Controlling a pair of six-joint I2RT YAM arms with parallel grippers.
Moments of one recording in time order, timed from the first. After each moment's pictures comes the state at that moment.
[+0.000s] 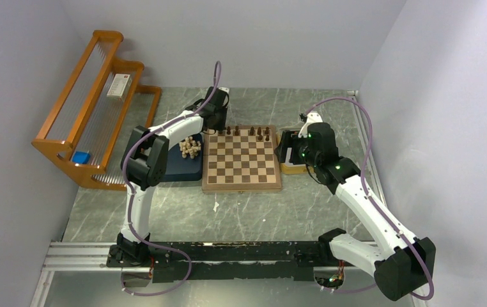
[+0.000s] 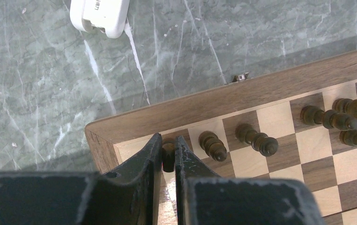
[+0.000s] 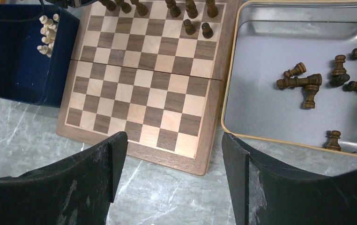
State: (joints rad) left arm -0.51 2.15 1.66 -0.32 -0.14 -0.24; right arm 0.40 1.03 0.87 -0.39 -0.01 0.30
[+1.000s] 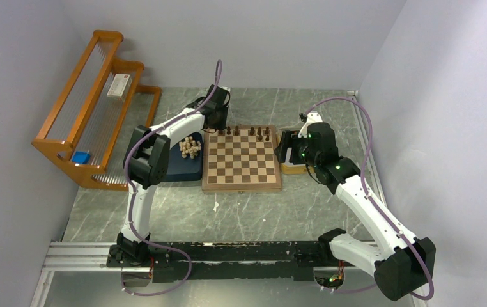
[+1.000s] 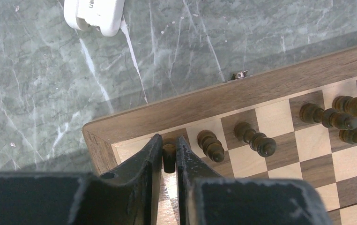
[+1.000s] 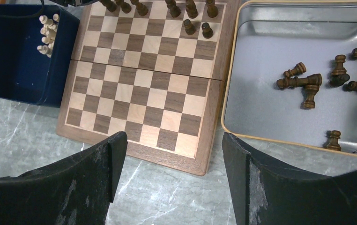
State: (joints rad) left arm -0.51 2.18 1.73 -0.39 -0.13 -0.24; right arm 0.40 1.03 0.87 -0.39 -0.01 0.30
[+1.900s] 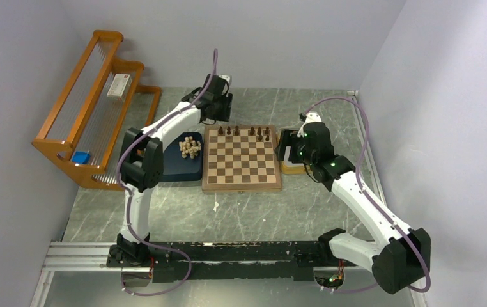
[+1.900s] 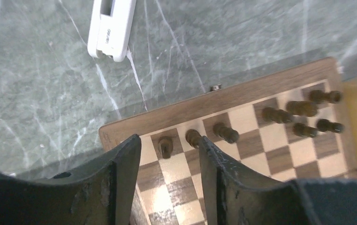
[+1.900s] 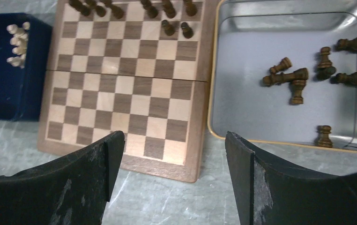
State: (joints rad) left arm -0.51 2.14 1.81 -0.46 -0.12 -0.22; right arm 0.40 1.08 0.85 -0.36 0.05 0.32
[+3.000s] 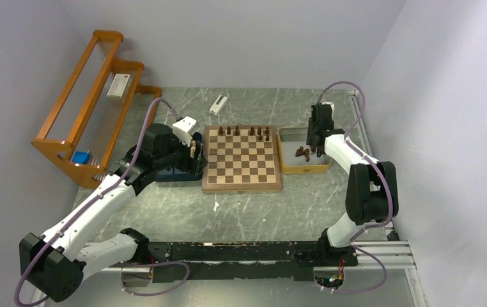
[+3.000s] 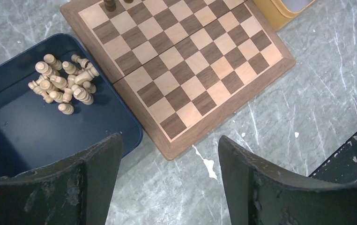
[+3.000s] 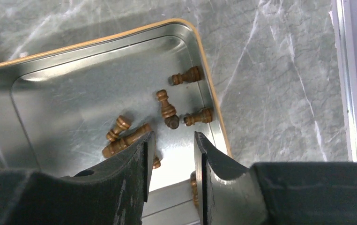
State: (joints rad) left arm -0.51 1.03 0.87 -0.39 0.17 -0.10; right arm 0.12 1.60 1.03 -0.25 0.33 0.14
